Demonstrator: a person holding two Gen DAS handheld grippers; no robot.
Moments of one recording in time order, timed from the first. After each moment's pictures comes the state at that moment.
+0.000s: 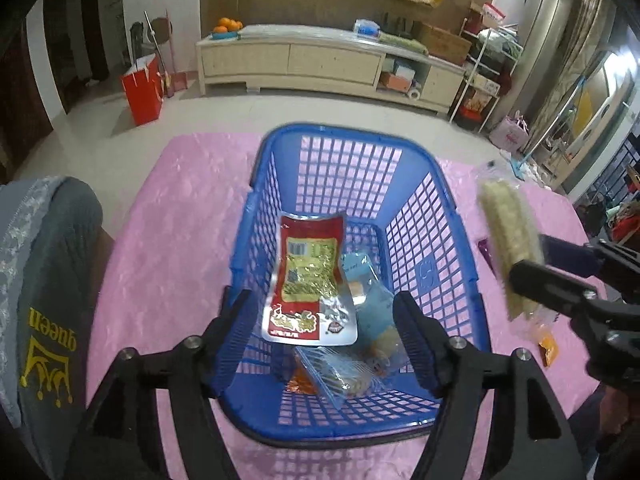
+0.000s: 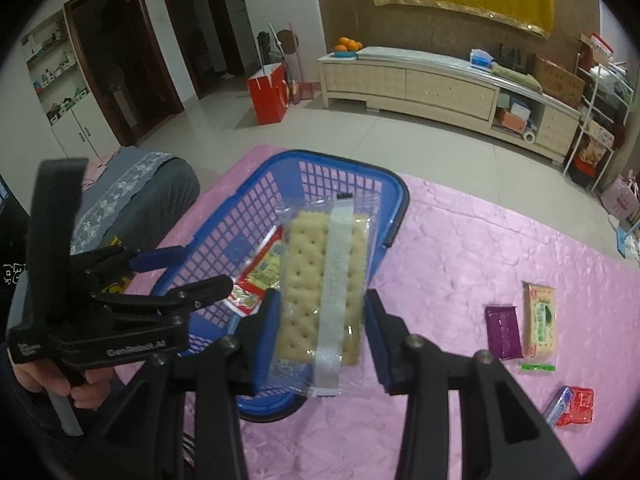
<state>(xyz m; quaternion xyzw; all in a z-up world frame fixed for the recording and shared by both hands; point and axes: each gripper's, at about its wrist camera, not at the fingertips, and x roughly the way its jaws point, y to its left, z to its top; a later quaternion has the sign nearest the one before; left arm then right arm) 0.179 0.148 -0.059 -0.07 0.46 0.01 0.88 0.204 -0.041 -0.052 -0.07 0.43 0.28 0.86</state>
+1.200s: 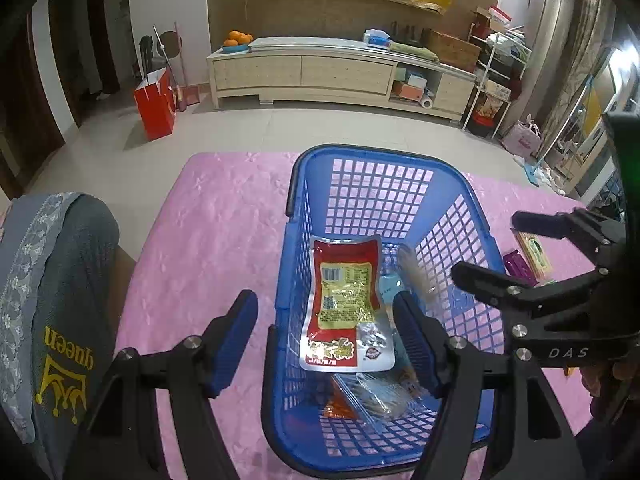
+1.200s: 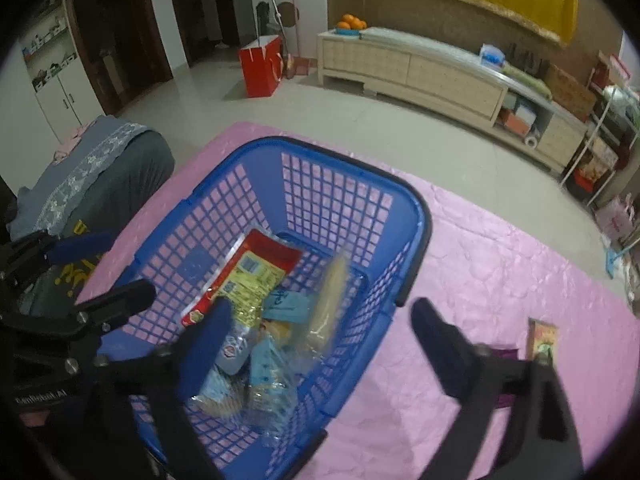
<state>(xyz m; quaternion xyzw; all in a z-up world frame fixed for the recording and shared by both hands) 0.196 0.166 -0.062 -0.05 0.45 0.03 0.89 0.254 -0.010 -0.088 -0.14 0.44 0.24 0.85</state>
